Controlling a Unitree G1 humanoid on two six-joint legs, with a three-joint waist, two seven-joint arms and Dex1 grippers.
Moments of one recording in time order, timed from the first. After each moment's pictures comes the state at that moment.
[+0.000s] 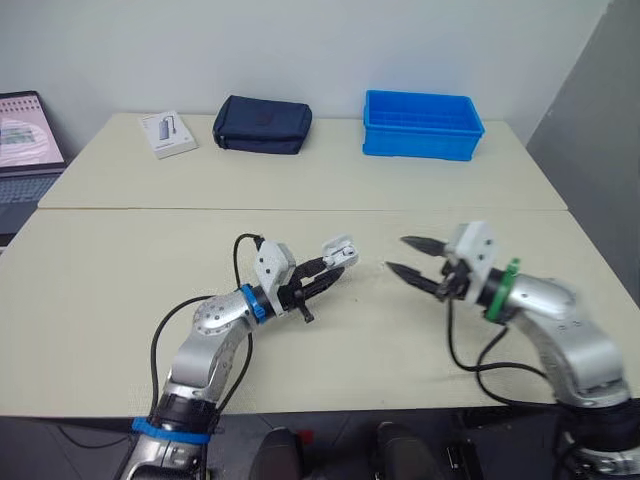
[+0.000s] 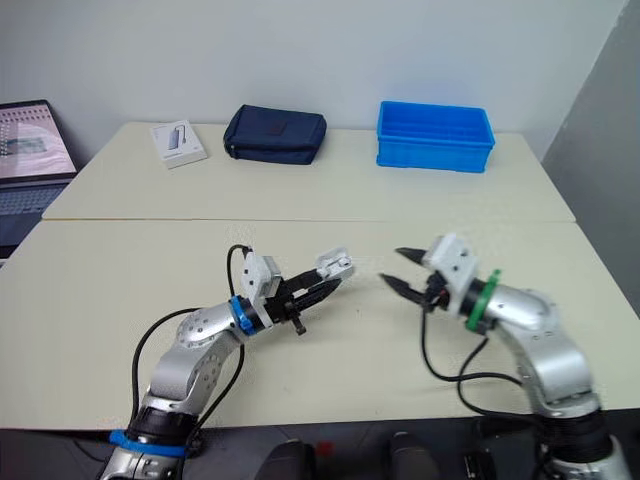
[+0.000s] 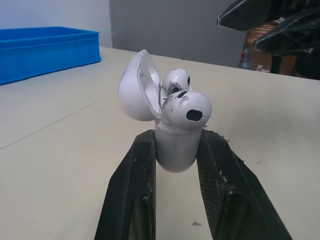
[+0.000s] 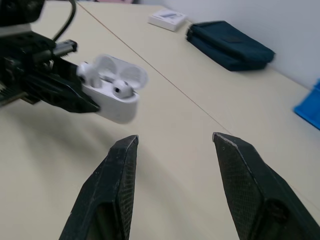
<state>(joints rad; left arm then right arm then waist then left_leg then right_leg) -0.33 0.35 -0.08 -0.01 -0.35 0.15 -0.89 -0.26 -0.61 -0.06 -0.49 0.32 0.53 0.75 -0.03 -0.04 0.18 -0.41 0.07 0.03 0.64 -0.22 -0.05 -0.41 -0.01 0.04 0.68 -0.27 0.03</state>
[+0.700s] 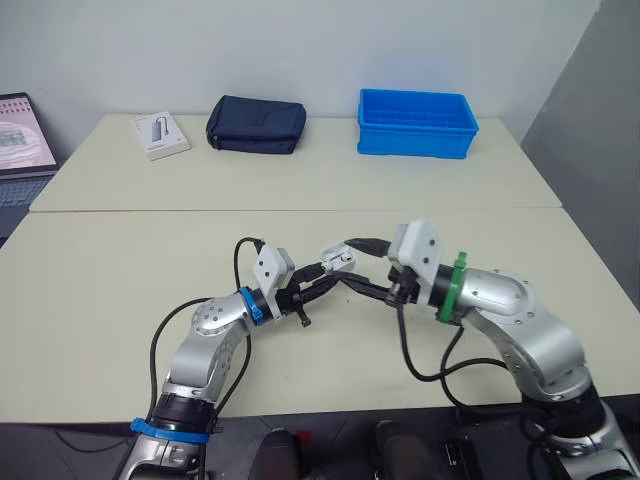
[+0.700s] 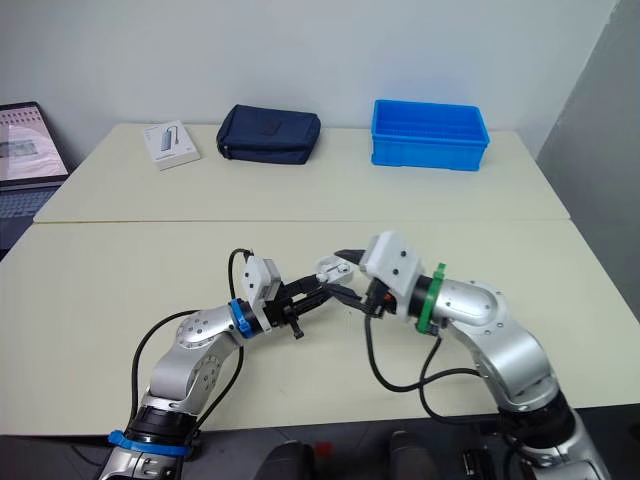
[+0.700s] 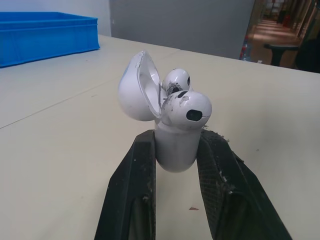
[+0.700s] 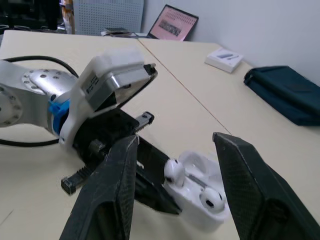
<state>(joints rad) -0.27 0.35 -0.07 -0.03 -0.35 0.15 -0.85 -0.45 -0.41 0.27 -0.55 0.26 0.59 0.63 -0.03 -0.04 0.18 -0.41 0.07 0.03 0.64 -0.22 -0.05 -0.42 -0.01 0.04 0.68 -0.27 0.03</state>
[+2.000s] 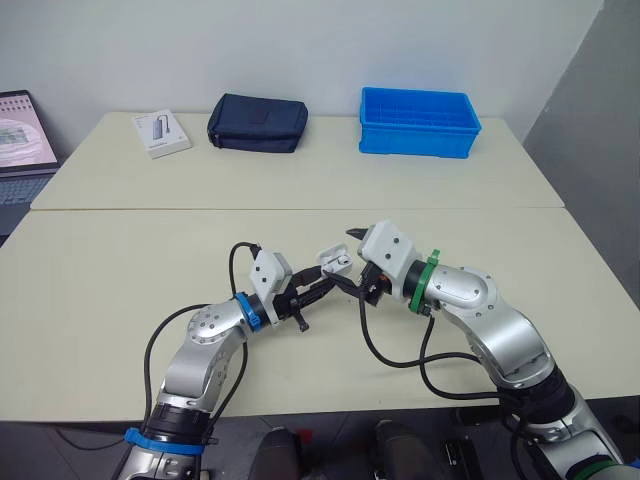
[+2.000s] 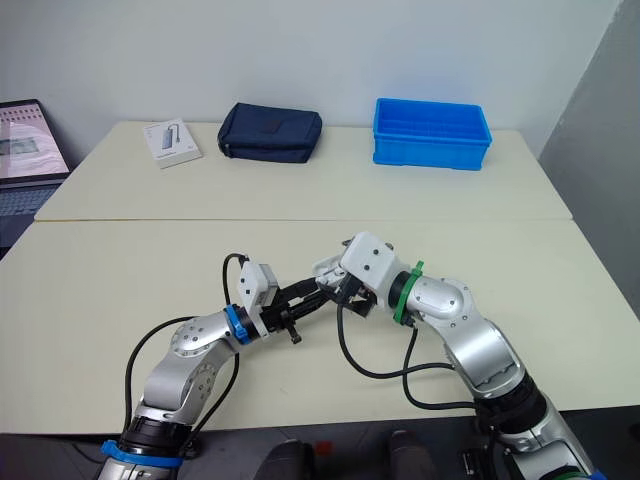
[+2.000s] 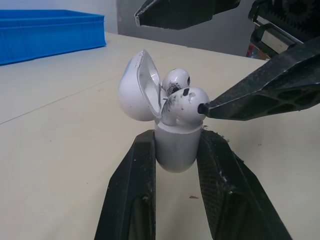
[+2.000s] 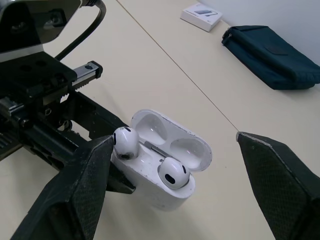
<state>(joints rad) -0.23 0.37 -0.07 -0.07 -0.34 0.15 -0.84 -0.50 -0.42 0.36 -0.44 0.08 0.62 0.57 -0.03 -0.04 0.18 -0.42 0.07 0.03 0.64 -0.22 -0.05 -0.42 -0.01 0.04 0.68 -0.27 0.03</state>
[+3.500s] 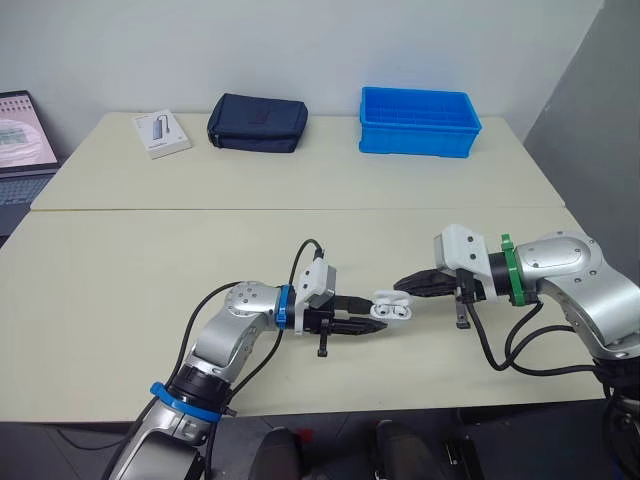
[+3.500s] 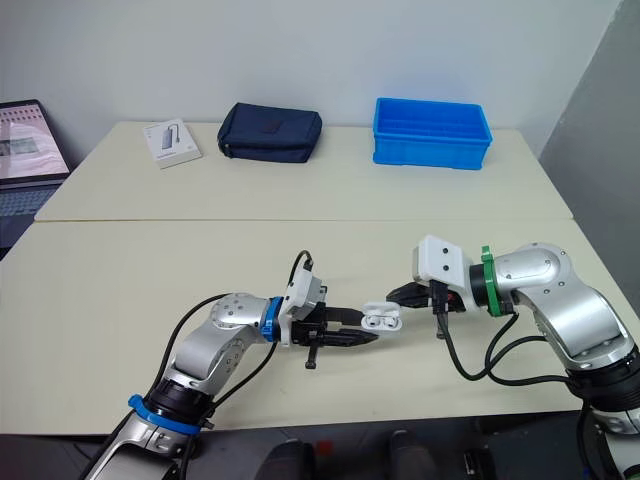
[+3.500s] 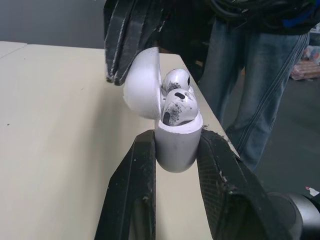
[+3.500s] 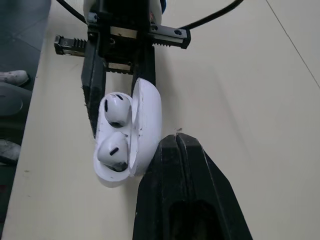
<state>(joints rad) -0.43 0.39 -0.28 0.01 -0.39 0.23 -1.24 -0.54 -0.85 0.20 -0.39 0.37 0.60 1.16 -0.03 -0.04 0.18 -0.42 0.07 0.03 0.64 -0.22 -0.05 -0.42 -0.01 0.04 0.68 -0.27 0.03</state>
